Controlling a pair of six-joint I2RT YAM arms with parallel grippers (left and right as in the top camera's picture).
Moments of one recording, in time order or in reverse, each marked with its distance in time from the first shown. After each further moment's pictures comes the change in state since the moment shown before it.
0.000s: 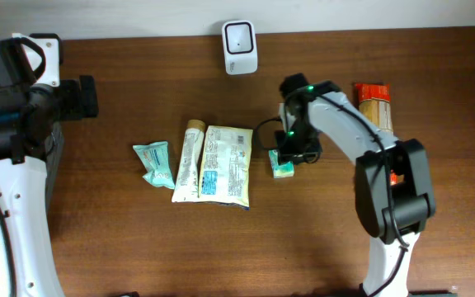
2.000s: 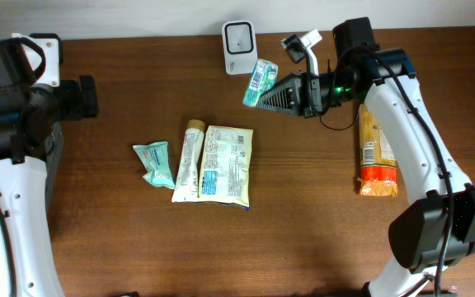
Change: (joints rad) left arm 0.000 0.000 0.000 0.000 0.000 0.000; right arm -0.129 -0.235 0.209 0.015 -1.234 -0.503
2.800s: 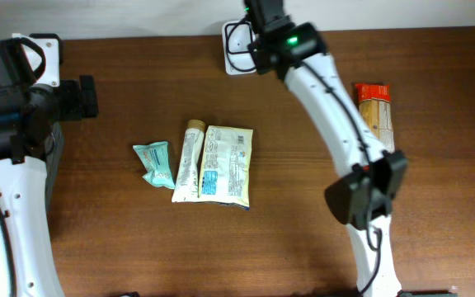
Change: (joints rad) left arm 0.000 0.000 0.000 0.000 0.000 0.000; right arm 0.286 0.441 0.639 0.103 1.936 0.242
